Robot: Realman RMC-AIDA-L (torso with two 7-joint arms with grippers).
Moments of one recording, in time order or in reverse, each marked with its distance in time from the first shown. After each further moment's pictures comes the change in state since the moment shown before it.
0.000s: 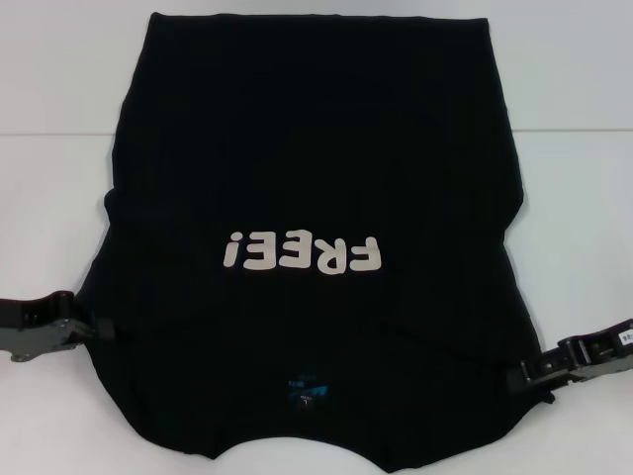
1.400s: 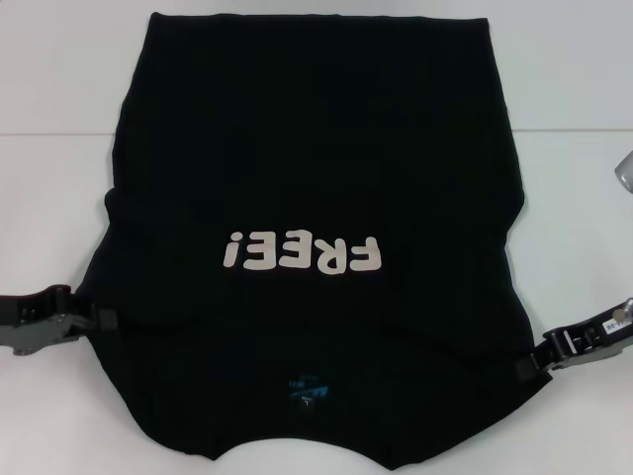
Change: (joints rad) left arm 0.018 0.002 -0.039 -0.002 -0.054 0.044 0.069; right arm 0.044 0.001 -0.045 0.014 -0.007 0.021 0.002
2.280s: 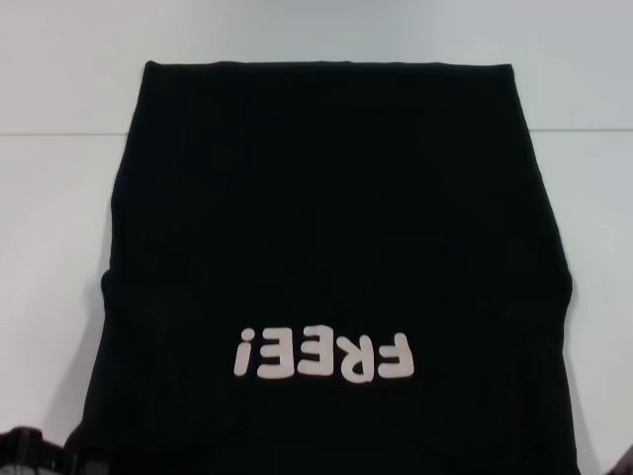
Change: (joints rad) left arm 0.090 0.006 -0.072 0.012 0.151 0.412 0.082; right arm -0.069 -0.033 -0.026 0.008 -0.008 -0.341 -0.291
